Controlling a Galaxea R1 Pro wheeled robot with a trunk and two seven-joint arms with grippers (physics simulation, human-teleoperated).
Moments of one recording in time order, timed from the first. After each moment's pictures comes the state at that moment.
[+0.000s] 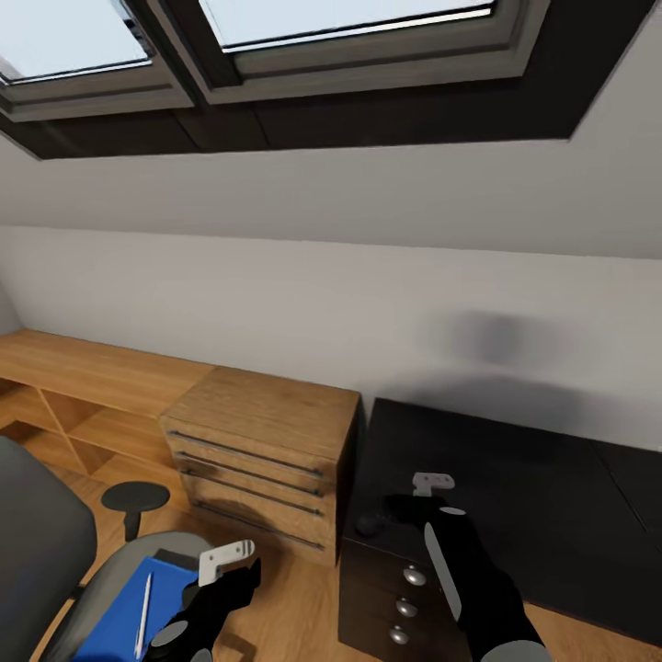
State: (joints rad) left arm 0.00 -0.01 -0.24 -1.50 0.41 0.46 0.44; right arm -0.43 0.14 -0.04 -1.06 0.04 0.56 -0.02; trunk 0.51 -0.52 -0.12
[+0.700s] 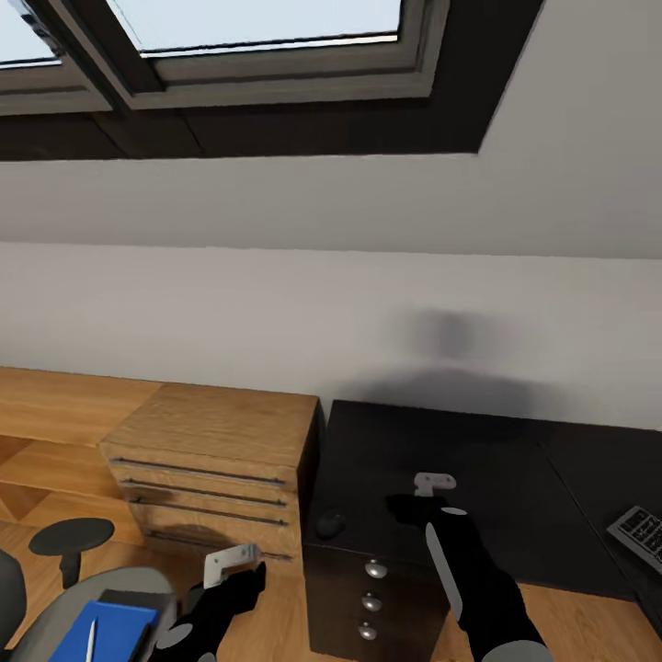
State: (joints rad) left arm 0.00 -0.01 -0.26 -1.49 0.41 0.46 0.44; right arm -0.43 0.14 -0.04 -1.06 0.04 0.56 -0.02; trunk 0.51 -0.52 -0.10
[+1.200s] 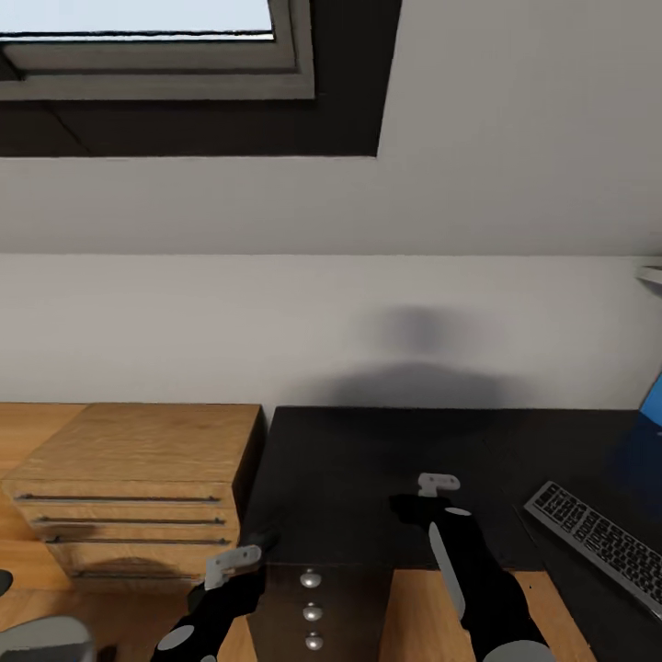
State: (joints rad) left arm 0.00 0.00 -0.27 -1.48 0.41 0.45 0.44; right arm -0.43 0.14 -0.06 -1.06 0.04 0.56 -0.02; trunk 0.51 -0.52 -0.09
